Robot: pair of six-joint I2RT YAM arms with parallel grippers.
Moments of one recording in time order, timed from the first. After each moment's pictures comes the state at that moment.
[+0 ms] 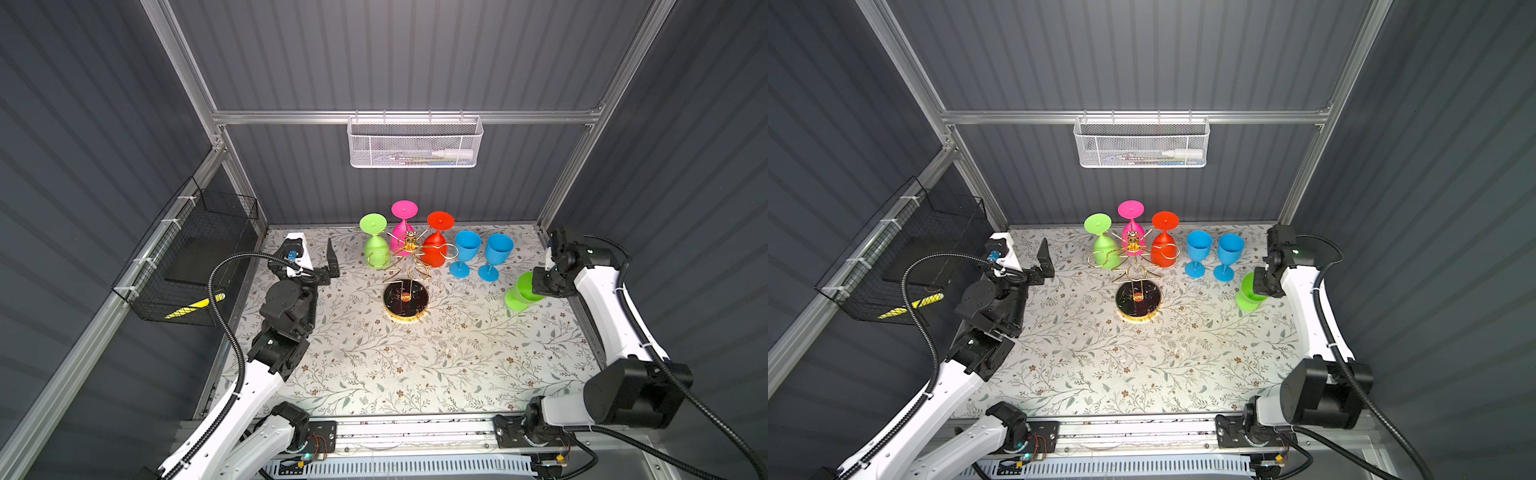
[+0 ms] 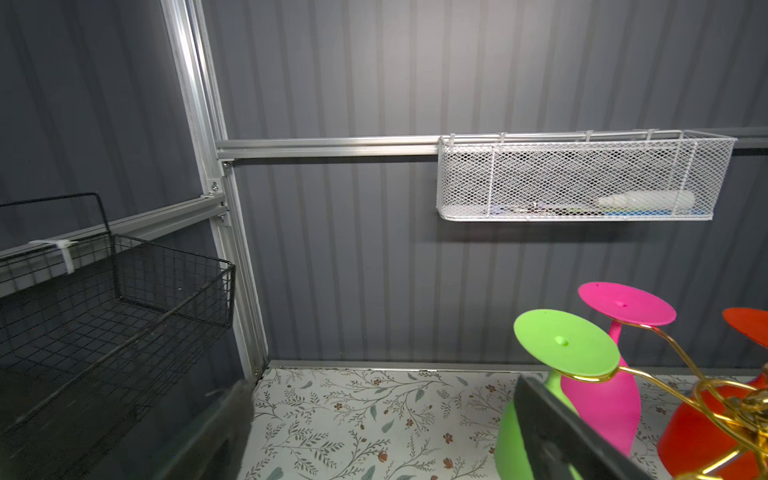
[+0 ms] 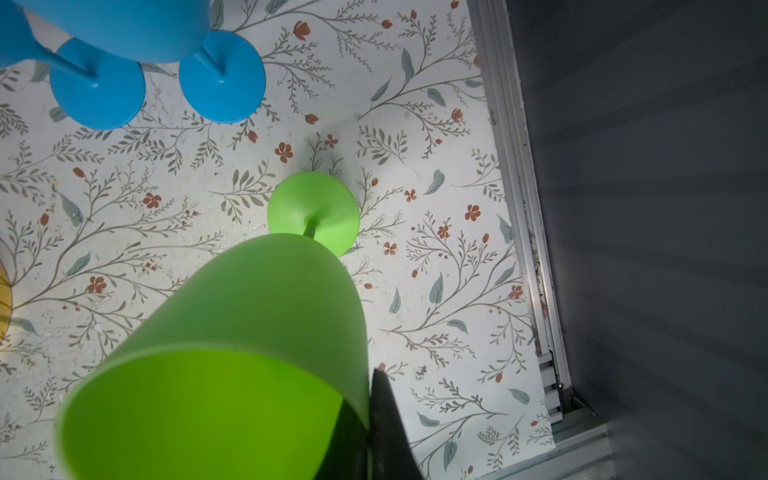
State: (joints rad) left arm -0.47 0.82 0.77 0.23 -0.49 0.11; right arm -0.11 1.45 1.40 -1.14 0.17 0.09
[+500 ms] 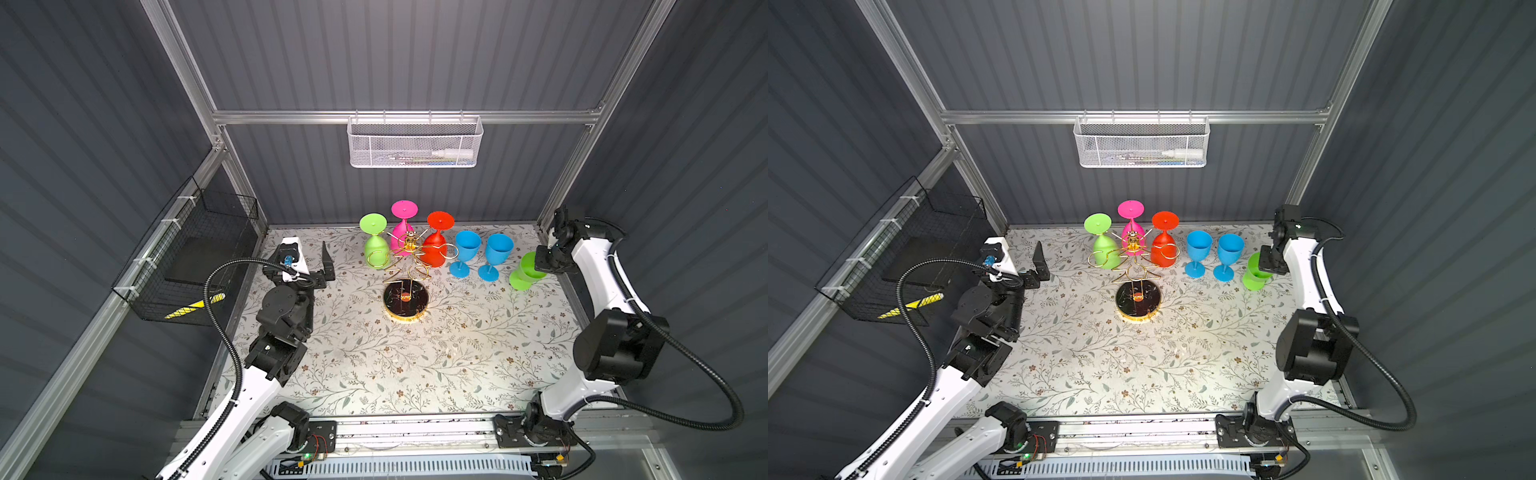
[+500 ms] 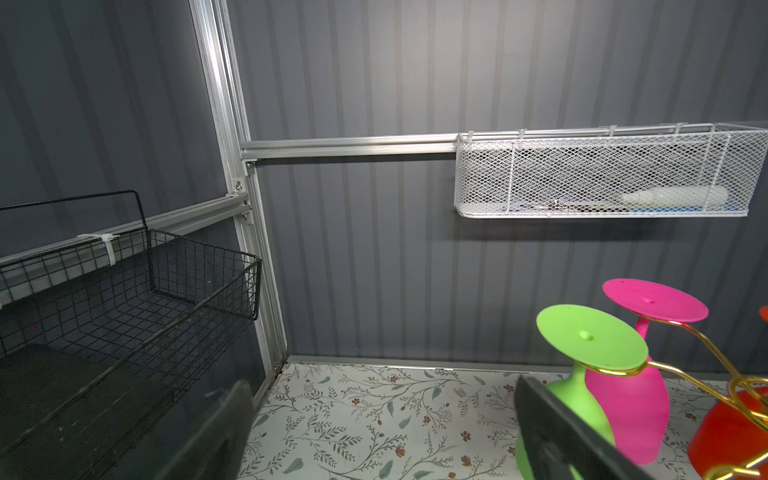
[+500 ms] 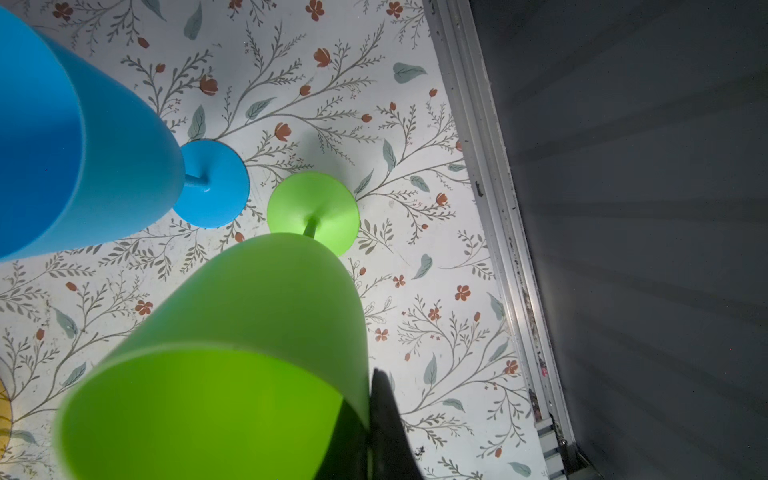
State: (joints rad) left arm -0.47 0.80 0.75 0.23 -0.52 0.13; right arm -0.17 1.73 1.66 -1.10 0.15 0.07
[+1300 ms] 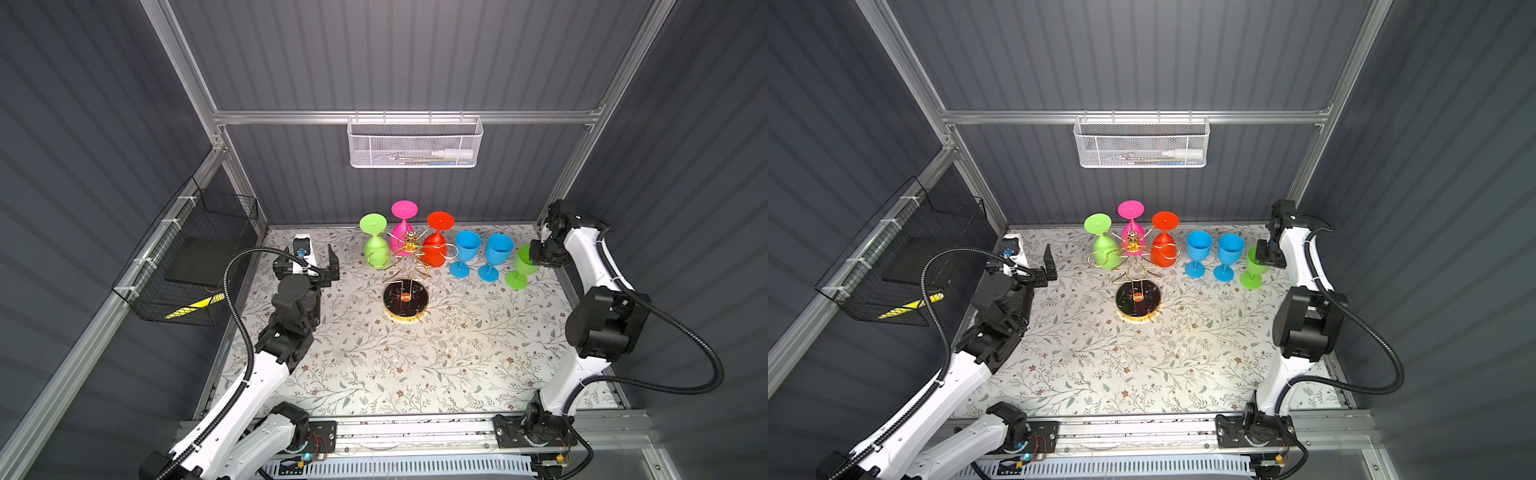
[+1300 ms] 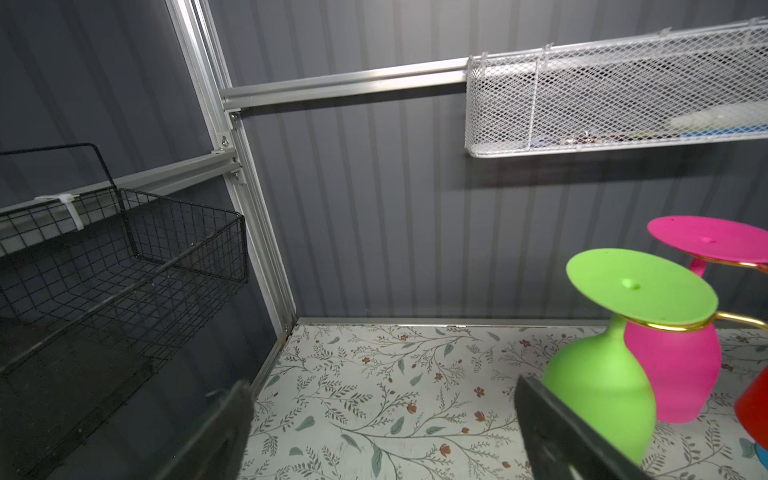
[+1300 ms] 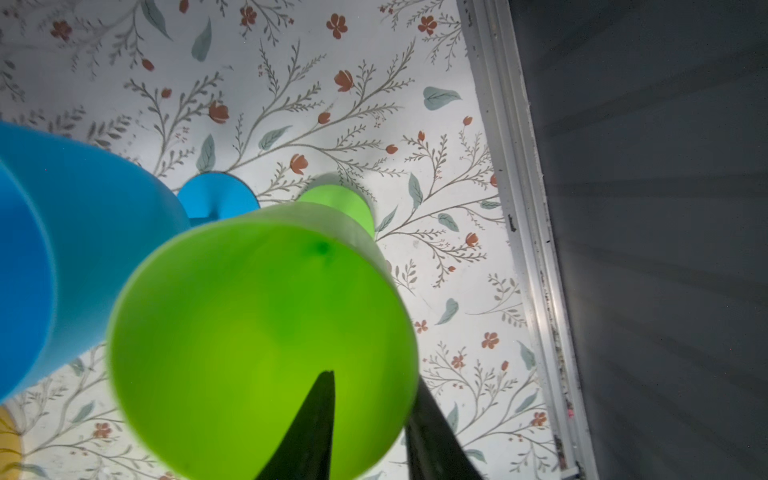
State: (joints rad) left arm -0.44 0.92 0.77 0.16 -0.54 0.10; right arm -0.18 1.89 1.80 -1.11 0.10 0.06
